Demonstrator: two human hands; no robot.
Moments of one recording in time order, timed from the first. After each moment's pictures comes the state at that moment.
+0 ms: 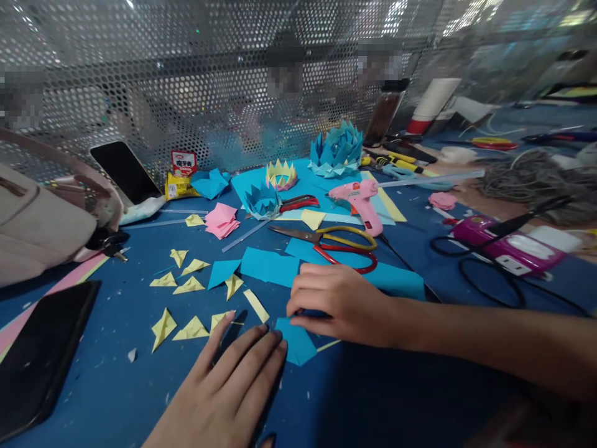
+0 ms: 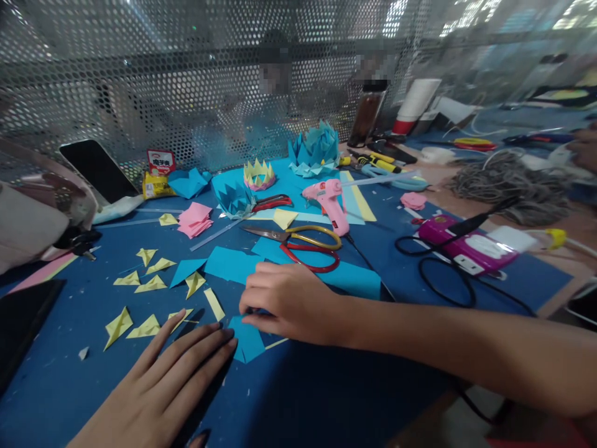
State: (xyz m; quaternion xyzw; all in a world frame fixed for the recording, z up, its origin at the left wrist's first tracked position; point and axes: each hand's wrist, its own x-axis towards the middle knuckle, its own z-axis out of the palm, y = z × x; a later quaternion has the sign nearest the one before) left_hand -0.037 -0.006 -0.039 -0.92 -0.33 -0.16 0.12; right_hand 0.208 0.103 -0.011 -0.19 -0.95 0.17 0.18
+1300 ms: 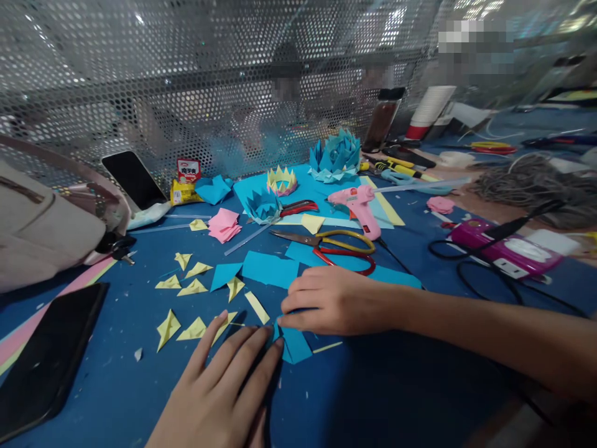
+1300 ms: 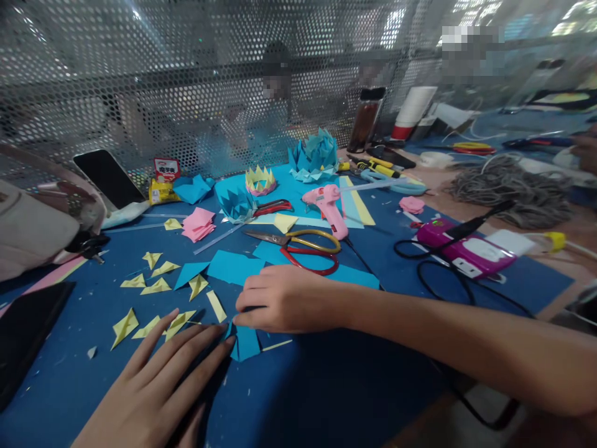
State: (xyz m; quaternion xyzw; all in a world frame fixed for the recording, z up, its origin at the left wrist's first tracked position) left_hand -0.031 -0.009 -0.027 -0.90 -0.38 -0.19 0.11; right_hand 0.211 0.120 -0.008 0.01 -0.98 -0.01 0.18
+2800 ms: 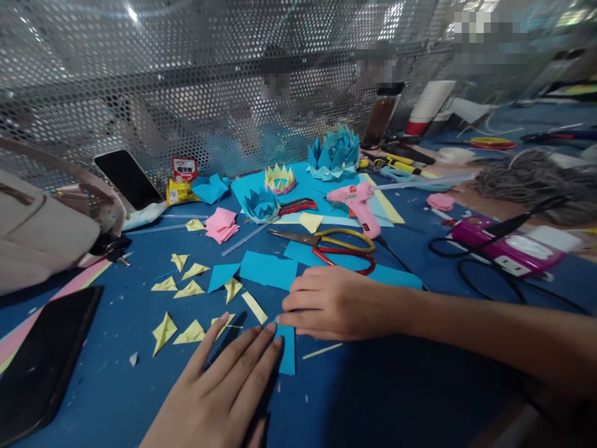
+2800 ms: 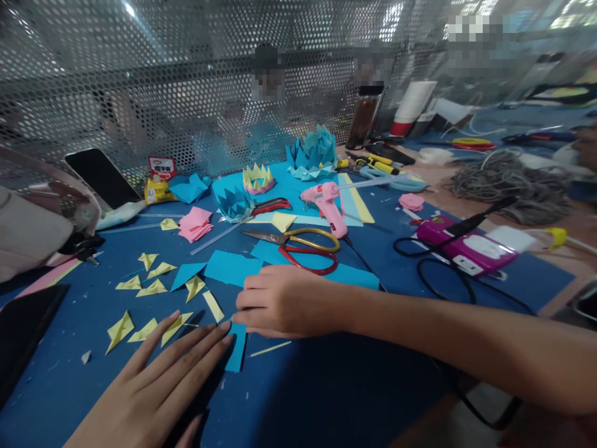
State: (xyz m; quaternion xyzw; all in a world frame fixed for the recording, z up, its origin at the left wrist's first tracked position) left_hand -0.033 -0.001 -0.011 -0.93 -0.32 -0.14 0.14; right_hand 0.214 0.117 -0.008 -0.02 -0.99 -0.01 0.15
